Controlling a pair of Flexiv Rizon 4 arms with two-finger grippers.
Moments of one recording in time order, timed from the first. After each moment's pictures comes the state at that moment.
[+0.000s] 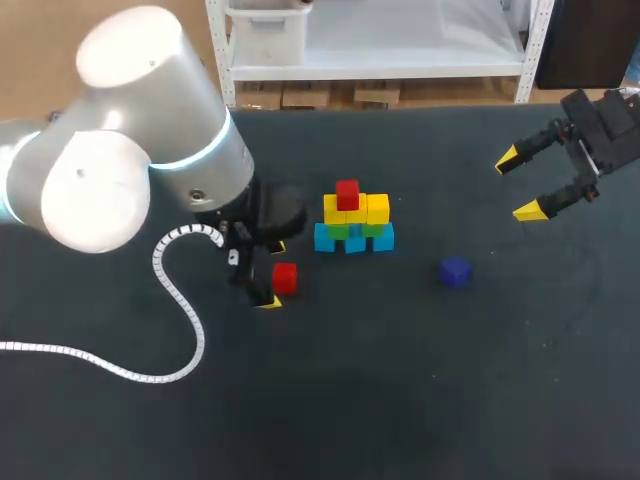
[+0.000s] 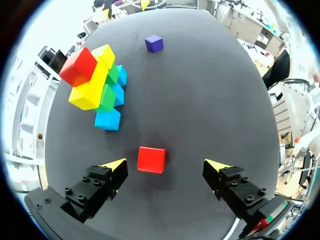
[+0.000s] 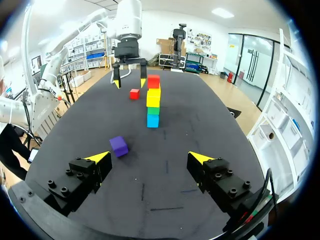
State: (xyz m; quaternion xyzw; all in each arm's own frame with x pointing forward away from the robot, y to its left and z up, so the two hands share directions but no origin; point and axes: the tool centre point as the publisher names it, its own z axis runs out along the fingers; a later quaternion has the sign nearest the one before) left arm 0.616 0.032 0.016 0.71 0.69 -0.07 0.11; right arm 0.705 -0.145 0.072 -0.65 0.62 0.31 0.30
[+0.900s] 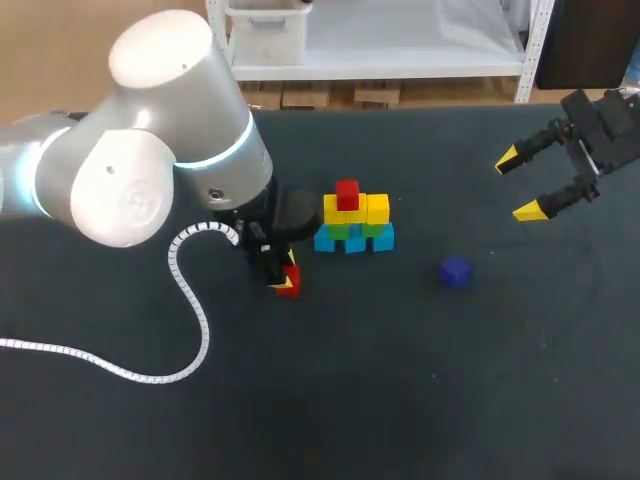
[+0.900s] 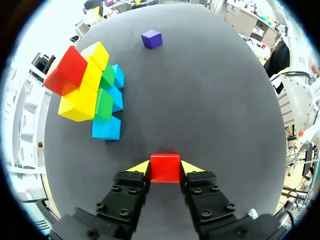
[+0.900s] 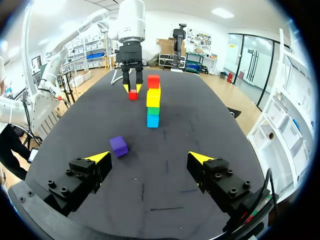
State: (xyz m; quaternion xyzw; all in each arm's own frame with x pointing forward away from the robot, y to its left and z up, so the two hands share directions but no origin) left arm 0.628 0.018 0.005 0.73 0.67 -0.06 0.11; right arm 0.705 -0.145 0.072 -0.65 0.62 0.31 0.30
